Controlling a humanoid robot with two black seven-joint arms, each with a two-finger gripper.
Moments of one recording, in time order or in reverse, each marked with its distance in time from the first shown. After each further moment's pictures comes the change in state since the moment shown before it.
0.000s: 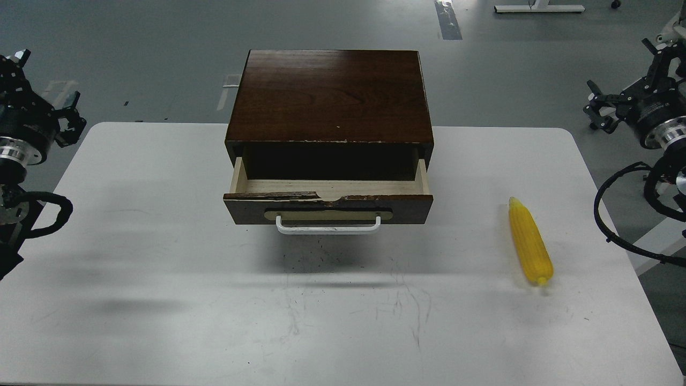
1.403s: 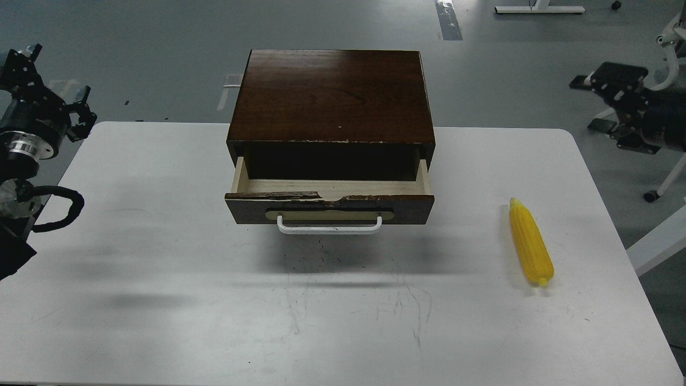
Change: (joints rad) left arm -0.024 -0.042 0.000 0.029 0.008 0.000 0.000; right arm 0.133 -0.477 -0.251 0.764 -1.152 -0.017 -0.178
